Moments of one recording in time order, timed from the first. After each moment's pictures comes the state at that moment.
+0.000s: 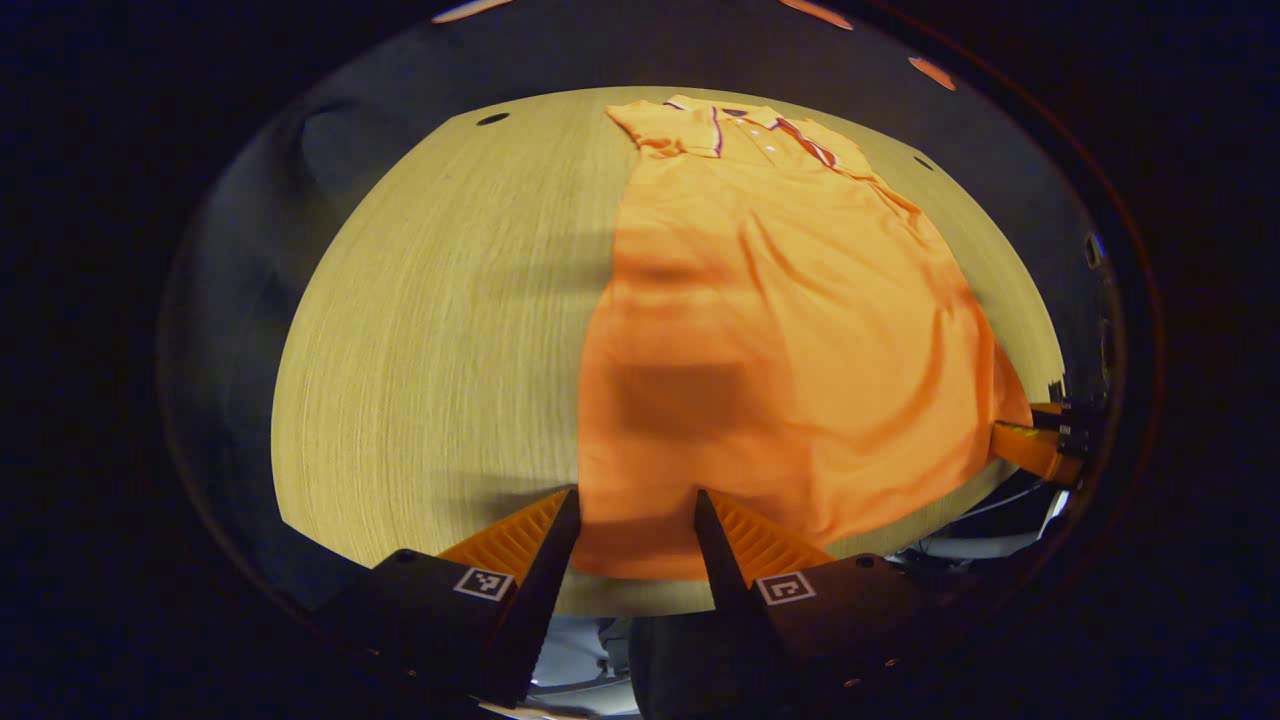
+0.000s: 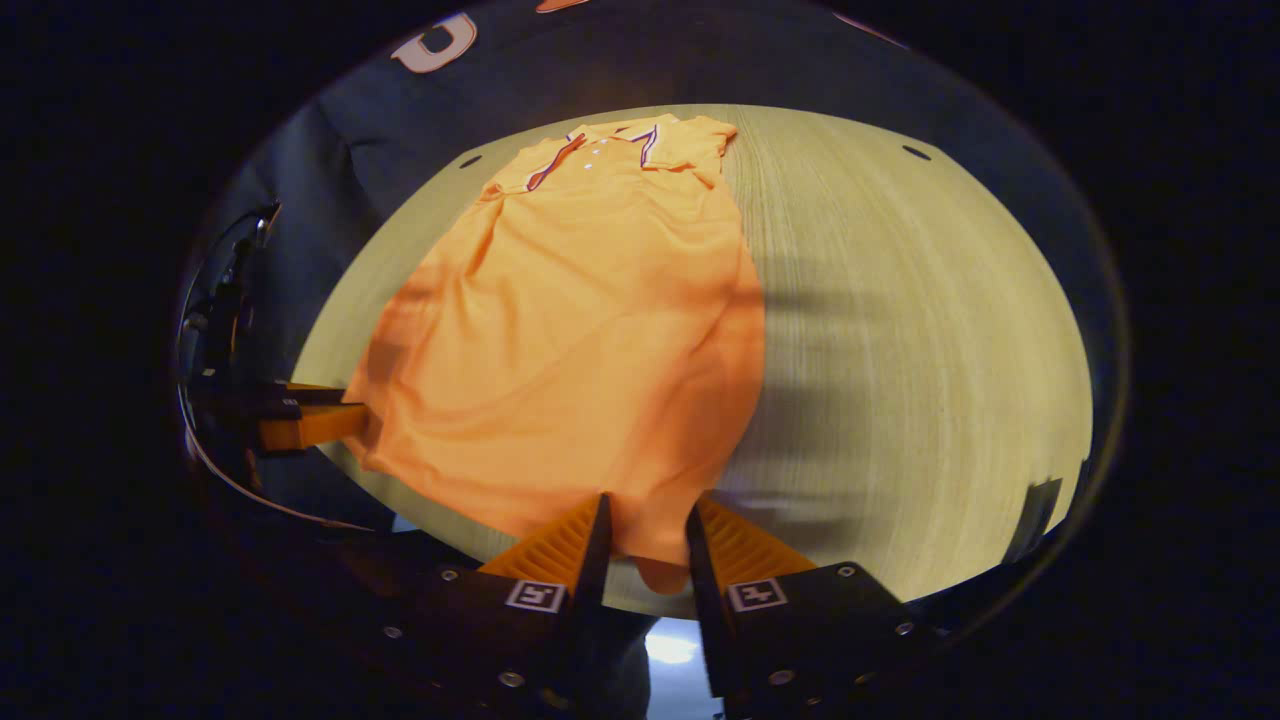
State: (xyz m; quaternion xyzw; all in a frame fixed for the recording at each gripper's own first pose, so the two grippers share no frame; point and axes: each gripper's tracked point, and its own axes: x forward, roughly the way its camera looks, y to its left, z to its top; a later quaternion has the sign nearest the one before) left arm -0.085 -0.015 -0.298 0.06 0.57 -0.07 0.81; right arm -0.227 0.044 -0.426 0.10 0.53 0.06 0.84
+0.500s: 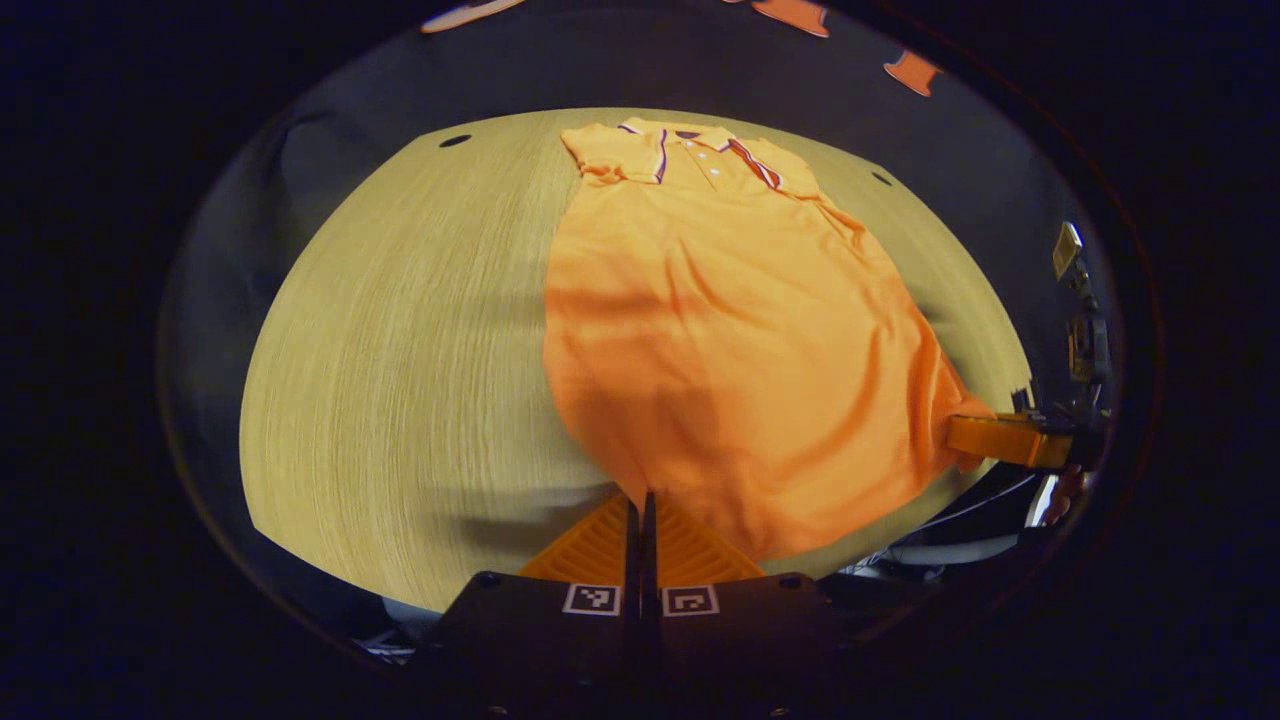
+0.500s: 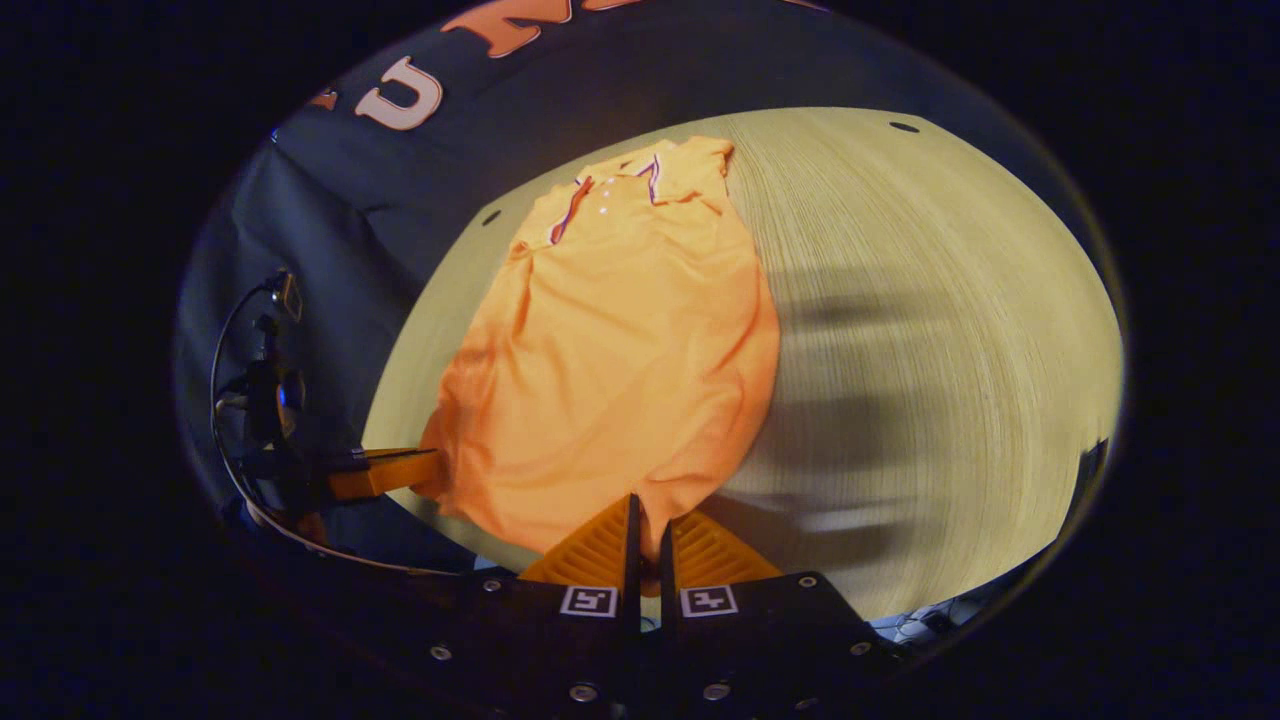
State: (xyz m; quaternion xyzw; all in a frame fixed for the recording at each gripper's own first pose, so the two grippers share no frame) left arm -0.073 -0.036 -0.283 0.00 0.54 -0.08 0.84; right arm -0.207 0.067 -0.397 0.20 0.48 0.10 0.85
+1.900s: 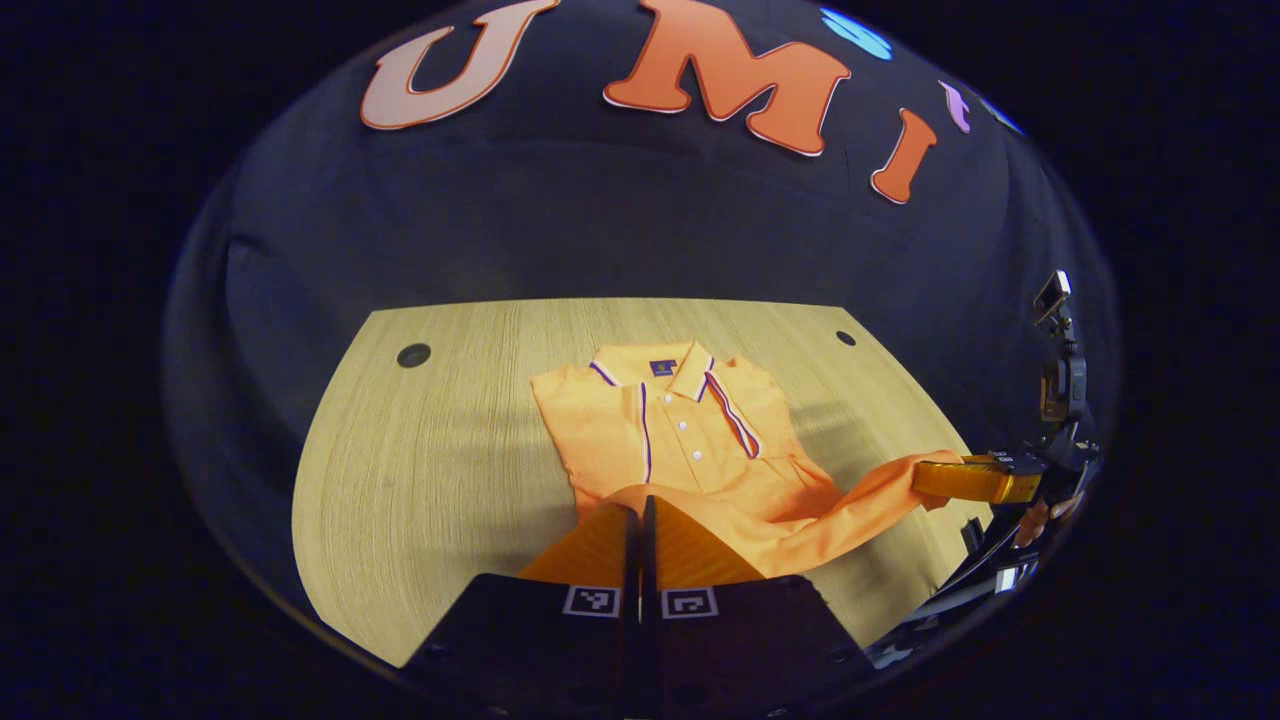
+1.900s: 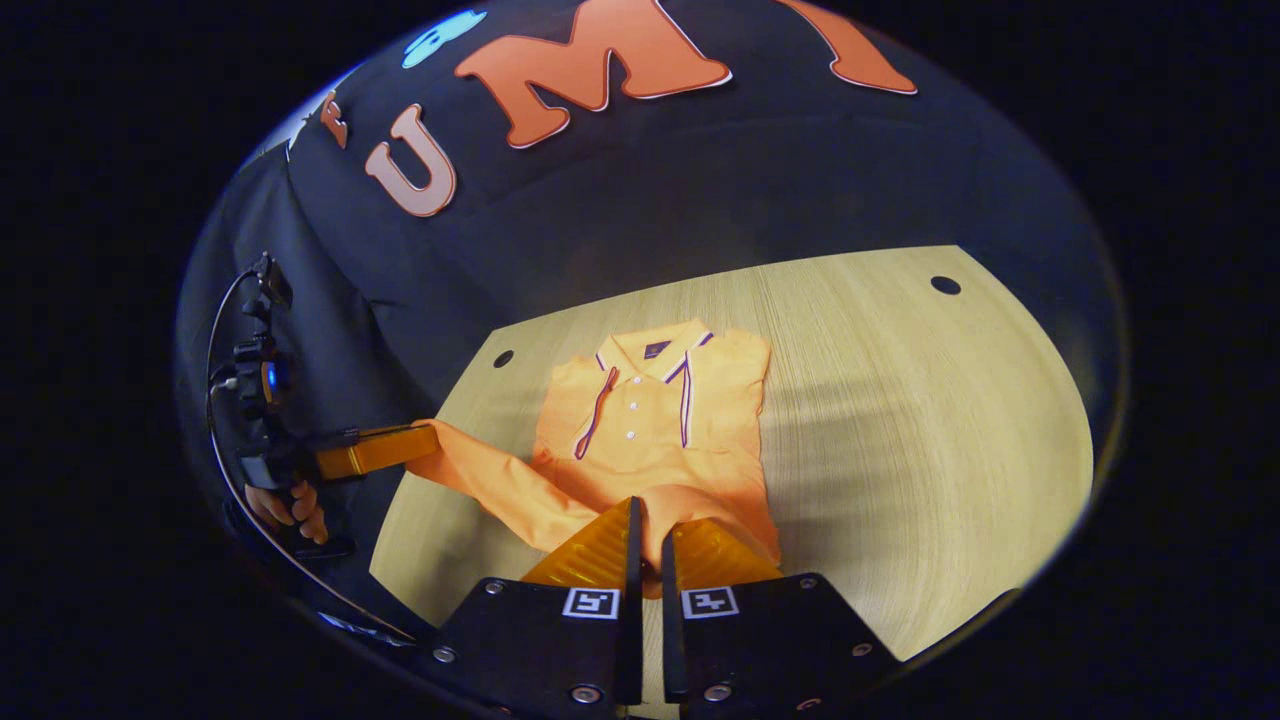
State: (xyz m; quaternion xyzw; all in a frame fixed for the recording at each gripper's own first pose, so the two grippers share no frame) left arm 0.172 -0.057 -0.124 0.02 0.37 -0.17 0.91; right arm -0.032 0.021 -0.278 0.16 0.36 0.05 0.92
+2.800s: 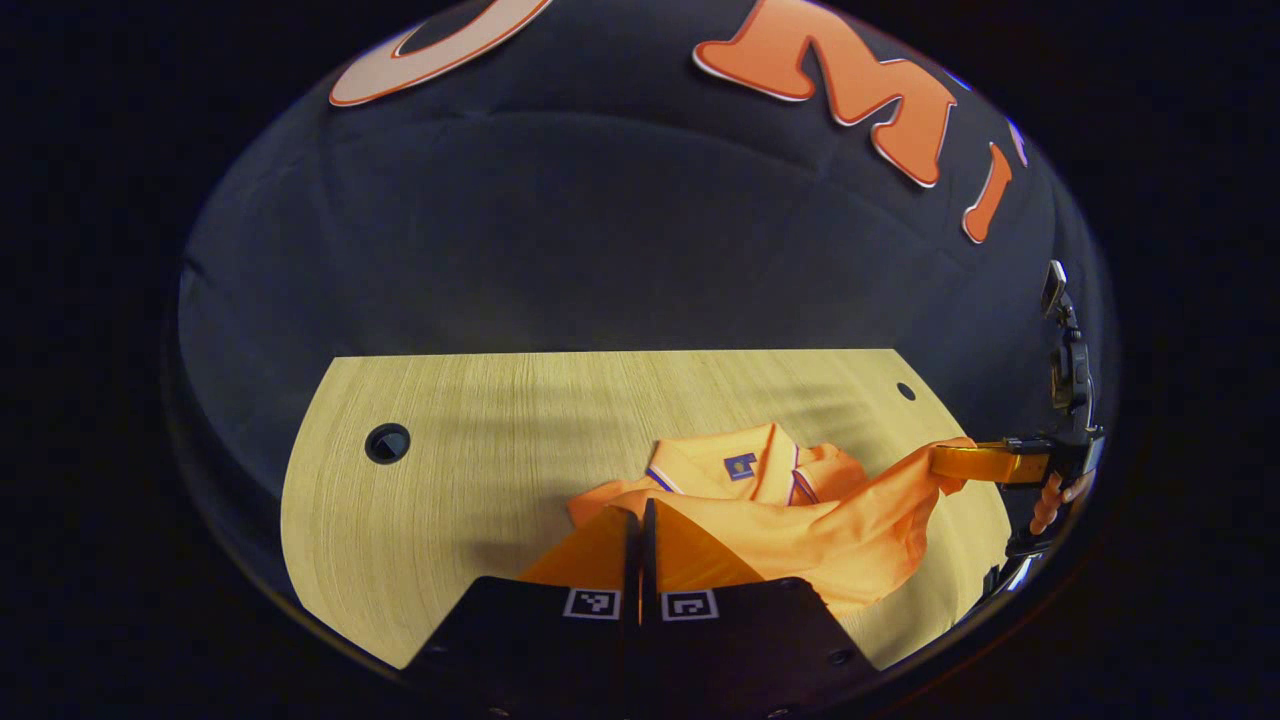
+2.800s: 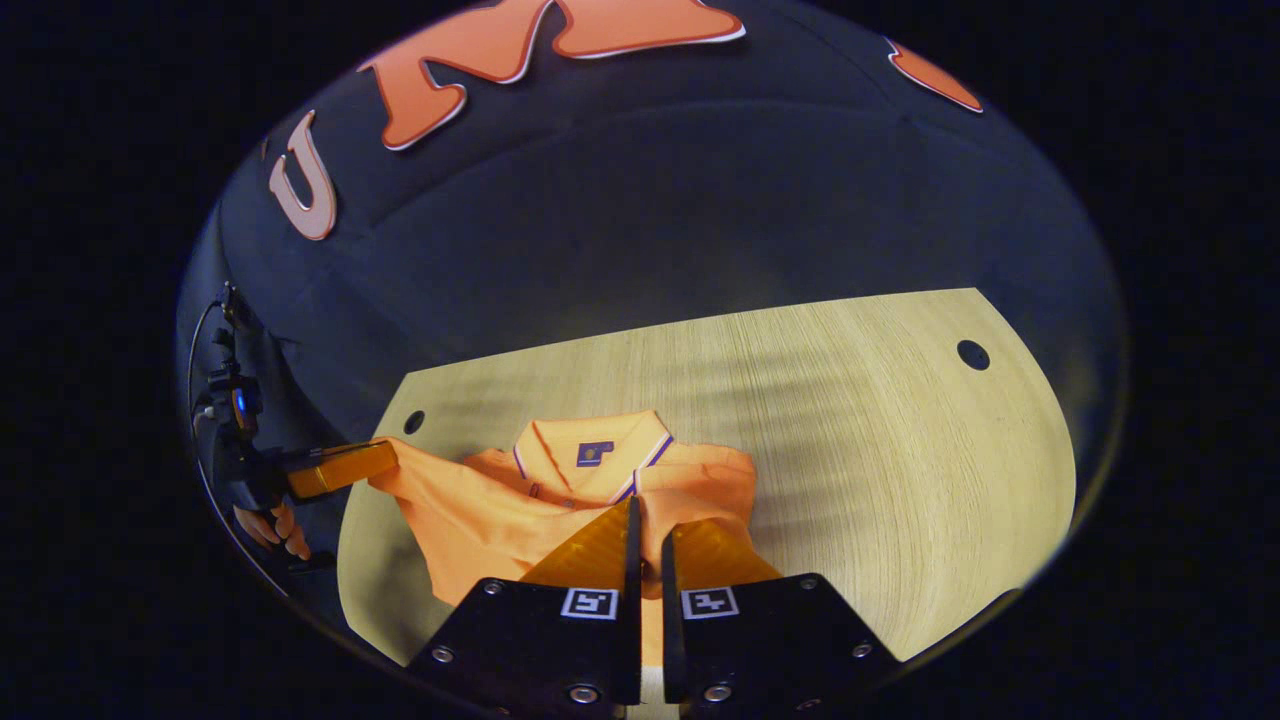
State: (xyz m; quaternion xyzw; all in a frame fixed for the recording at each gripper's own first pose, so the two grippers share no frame) left arm 0.380 -0.031 -0.167 0.00 0.37 -0.16 0.92; right arm 0.158 -0.018 -0.308 0.15 0.39 -0.01 0.91
